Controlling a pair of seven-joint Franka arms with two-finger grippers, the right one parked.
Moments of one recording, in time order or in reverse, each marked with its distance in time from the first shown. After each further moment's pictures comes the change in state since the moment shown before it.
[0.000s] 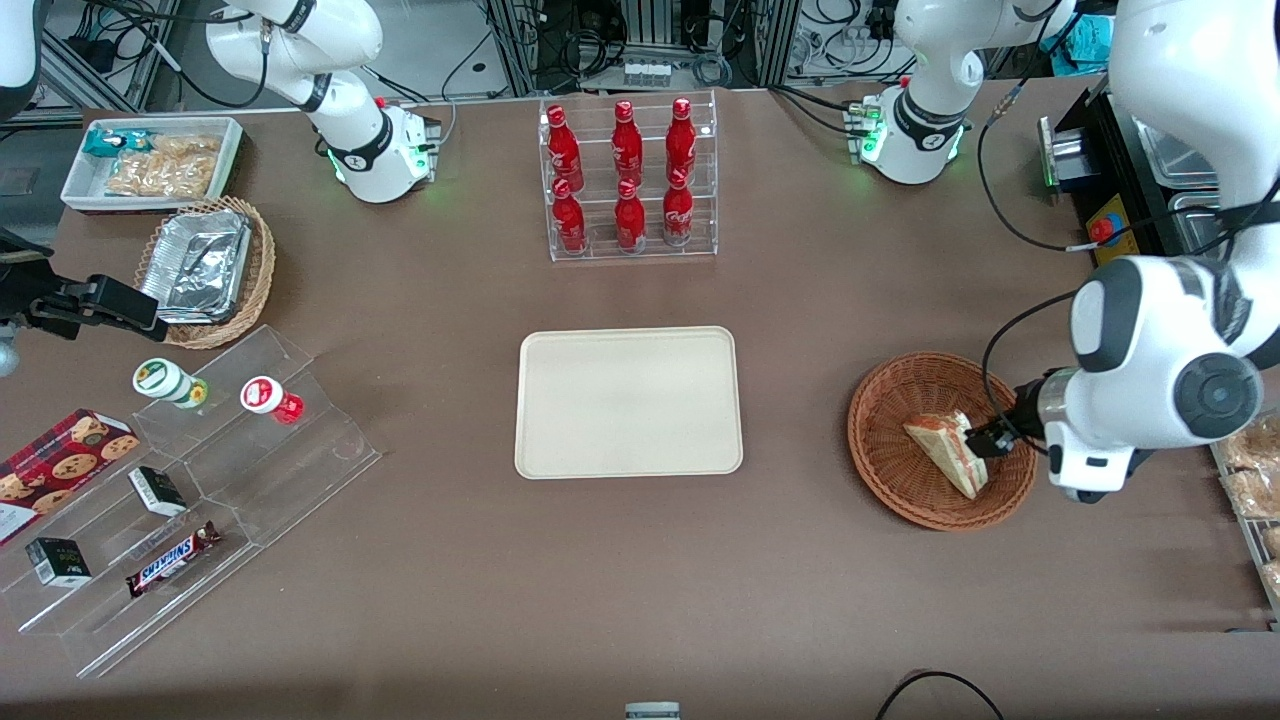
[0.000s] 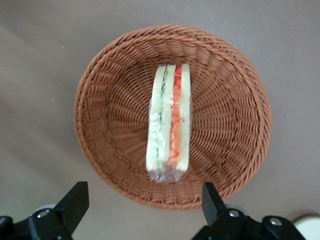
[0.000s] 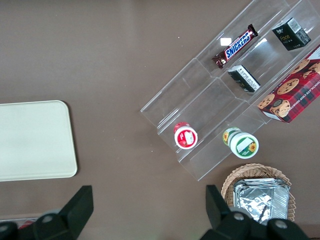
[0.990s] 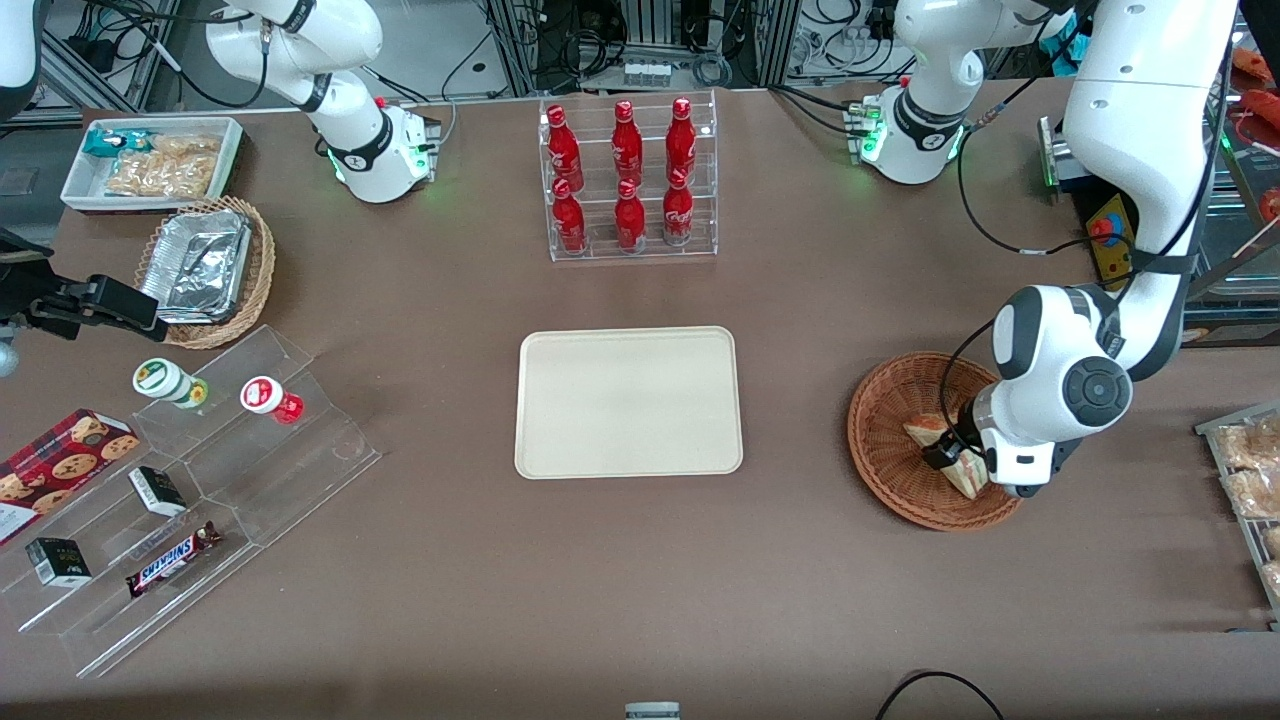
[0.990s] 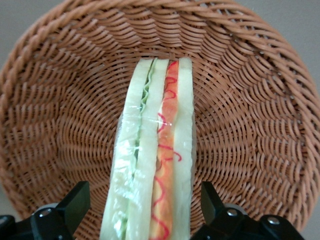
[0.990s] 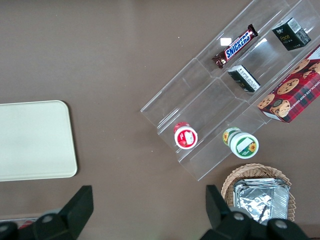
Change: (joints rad) arm -0.003 0.046 0.000 -0.276 0.009 0.423 -0.075
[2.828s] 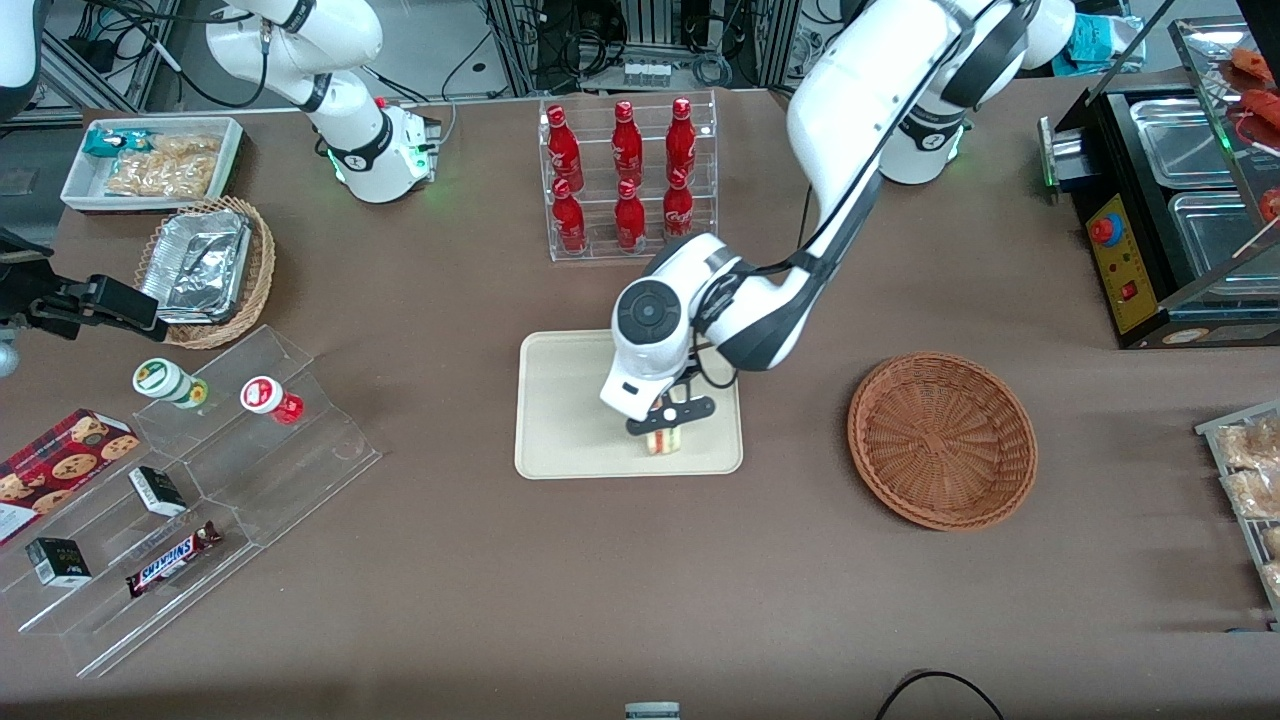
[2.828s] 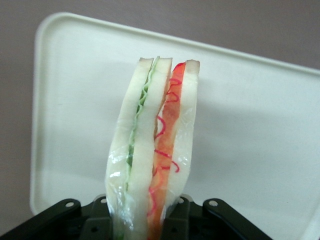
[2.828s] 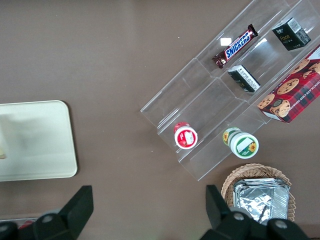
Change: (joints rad) arm -0.710 0.356 -0.016 0.626 0.006 -0.226 -0.144
